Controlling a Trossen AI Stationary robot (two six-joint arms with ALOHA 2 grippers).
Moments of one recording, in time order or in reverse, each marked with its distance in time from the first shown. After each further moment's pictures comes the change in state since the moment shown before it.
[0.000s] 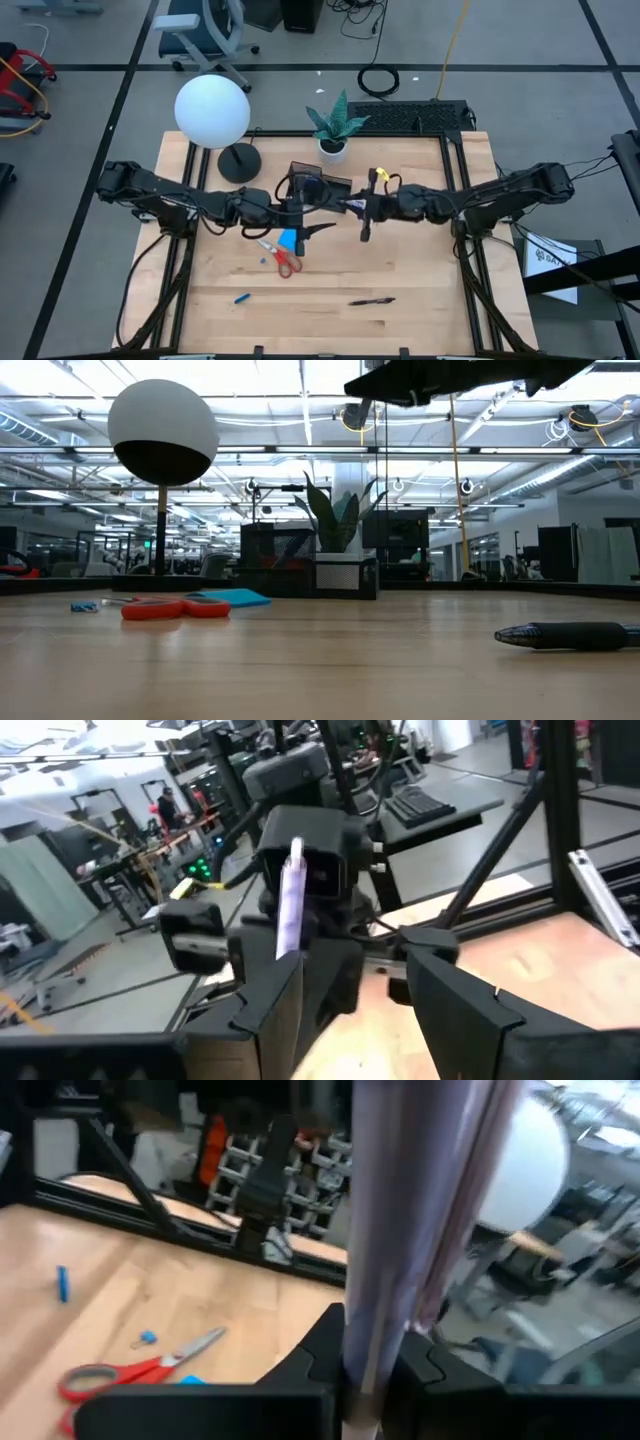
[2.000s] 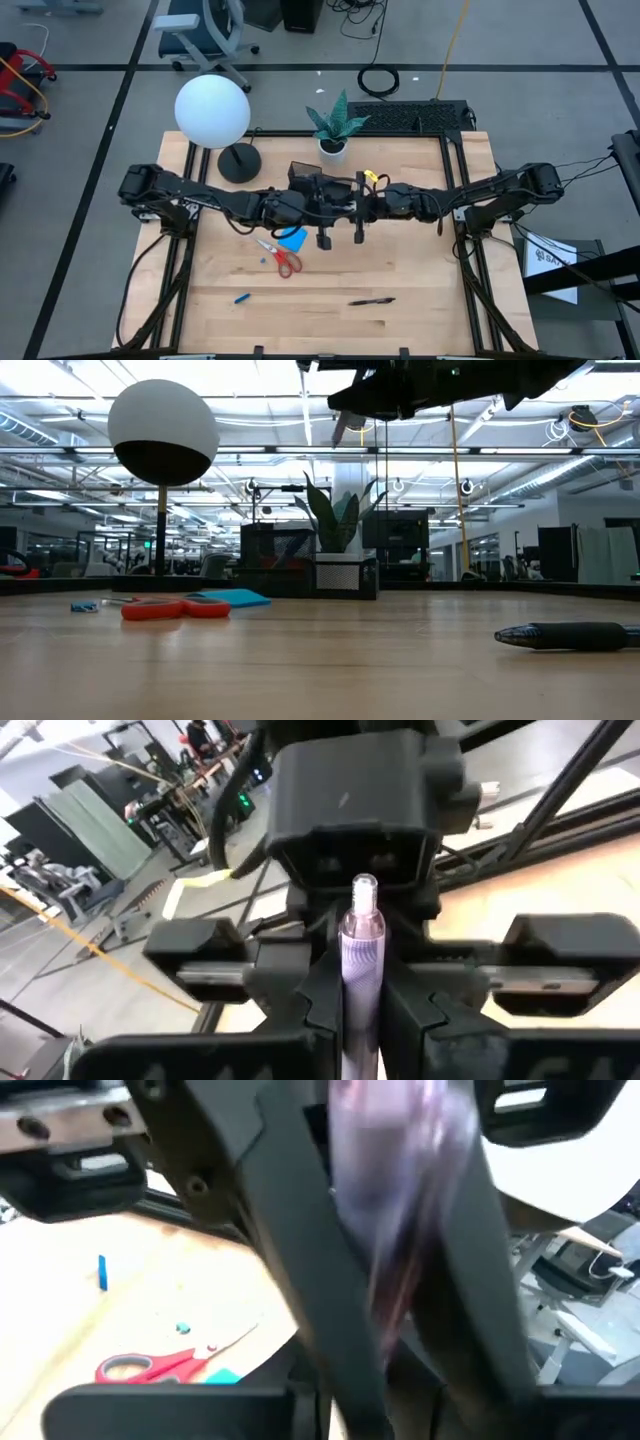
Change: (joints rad) left arm 0.022 0.194 0.226 -0.209 -0.148 0.054; right arm -0.037 0.099 0.038 0.011 -0.125 0.031
